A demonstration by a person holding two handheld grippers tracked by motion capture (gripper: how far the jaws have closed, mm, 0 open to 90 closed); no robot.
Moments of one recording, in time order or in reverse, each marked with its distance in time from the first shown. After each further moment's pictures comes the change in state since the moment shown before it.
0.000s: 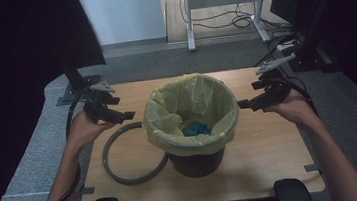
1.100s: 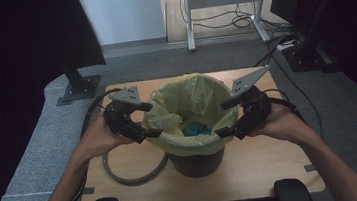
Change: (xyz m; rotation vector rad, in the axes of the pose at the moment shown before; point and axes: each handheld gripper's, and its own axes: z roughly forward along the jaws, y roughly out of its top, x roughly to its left) left arm -0.109 0.046 -0.022 -0.040 -0.269 0.291; right arm 0.105 0.031 -0.012 0.030 0.305 -0.269
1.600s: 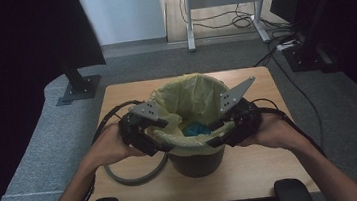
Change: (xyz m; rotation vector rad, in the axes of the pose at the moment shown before) left arm -0.022 0.002 0.028 0.096 -0.093 0.059; right arm 0.017 0.001 0.021 0.055 0.140 -0.086
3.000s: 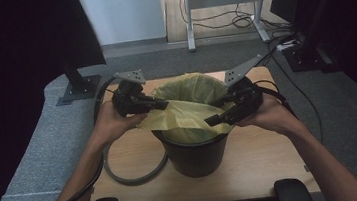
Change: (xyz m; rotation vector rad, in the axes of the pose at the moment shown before) left arm 0.062 0.012 -0.023 -0.200 0.068 -0.213; right arm -0.033 0.013 -0.019 -0.110 -0.043 0.092
